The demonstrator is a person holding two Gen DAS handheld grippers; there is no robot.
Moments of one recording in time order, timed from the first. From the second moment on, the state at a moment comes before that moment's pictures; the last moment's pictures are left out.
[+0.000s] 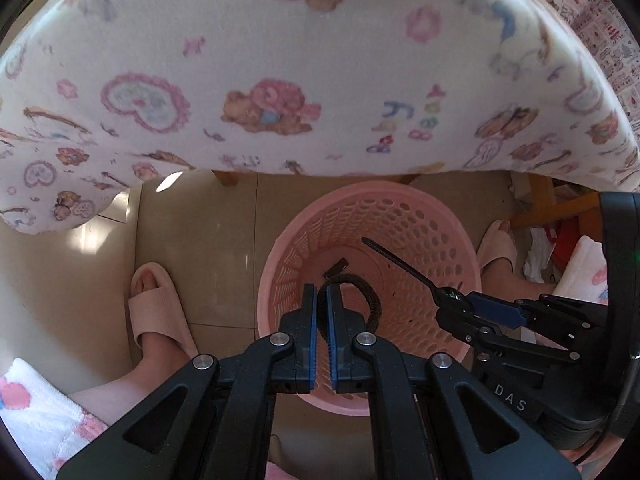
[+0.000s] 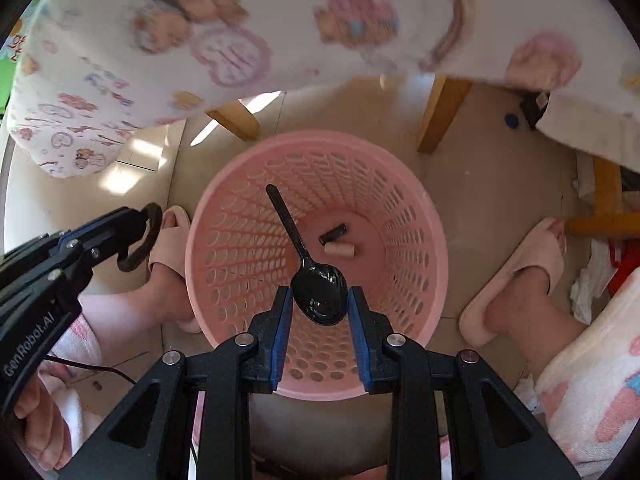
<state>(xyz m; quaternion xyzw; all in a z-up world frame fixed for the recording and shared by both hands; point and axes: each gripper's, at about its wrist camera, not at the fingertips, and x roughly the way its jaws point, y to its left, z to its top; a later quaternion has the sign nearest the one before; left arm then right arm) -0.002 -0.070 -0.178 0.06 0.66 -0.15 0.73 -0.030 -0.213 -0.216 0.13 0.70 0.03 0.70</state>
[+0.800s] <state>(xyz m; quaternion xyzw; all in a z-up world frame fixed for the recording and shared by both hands) 0.001 -0.066 -0.167 0.10 0.64 -0.12 0.75 -0.025 -0.221 -0.226 0.13 0.70 0.00 0.70</state>
